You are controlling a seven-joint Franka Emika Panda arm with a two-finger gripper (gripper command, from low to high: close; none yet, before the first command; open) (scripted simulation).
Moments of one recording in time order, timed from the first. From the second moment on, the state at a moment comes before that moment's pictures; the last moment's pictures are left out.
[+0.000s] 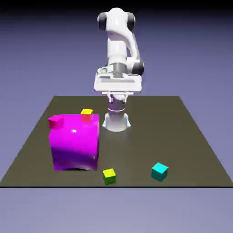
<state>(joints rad) 0.04 -0.53 -0.03 -2.80 -0.01 3.03 0.69</state>
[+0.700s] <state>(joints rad) 0.58 0.13 -0.53 -2.55 -0.24 2.90 -0.22</state>
